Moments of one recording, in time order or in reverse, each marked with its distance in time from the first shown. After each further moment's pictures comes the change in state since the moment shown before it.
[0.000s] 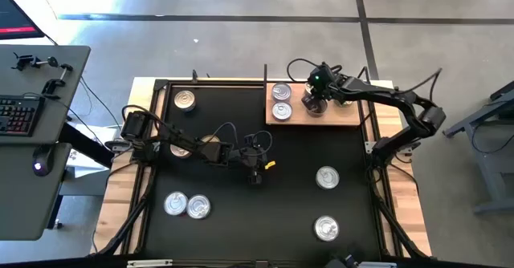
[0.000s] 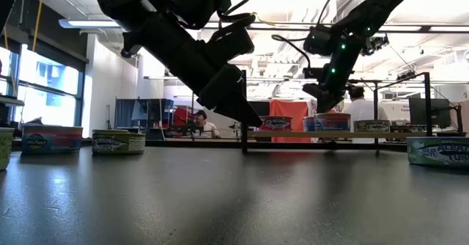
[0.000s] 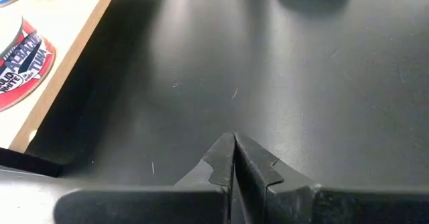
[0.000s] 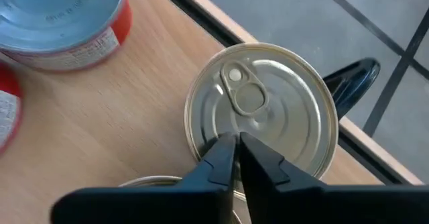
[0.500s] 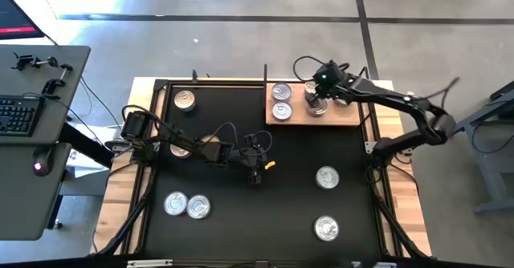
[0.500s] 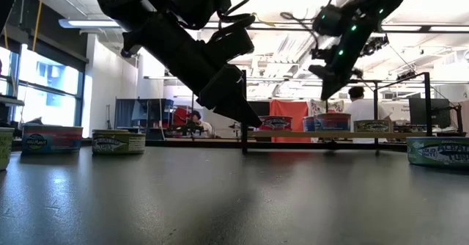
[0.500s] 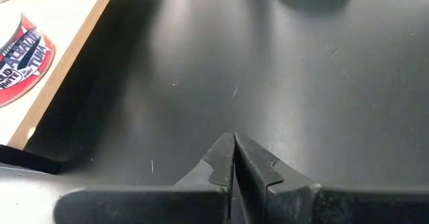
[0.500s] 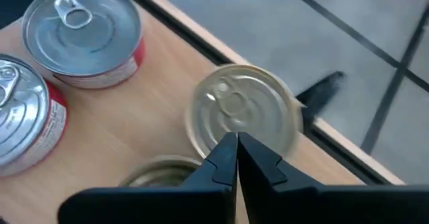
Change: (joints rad) left arm 0.000 0.000 0.000 -0.005 0.000 -0.011; right arm 0.021 -0.151 0.002 -0.076 0.015 0.032
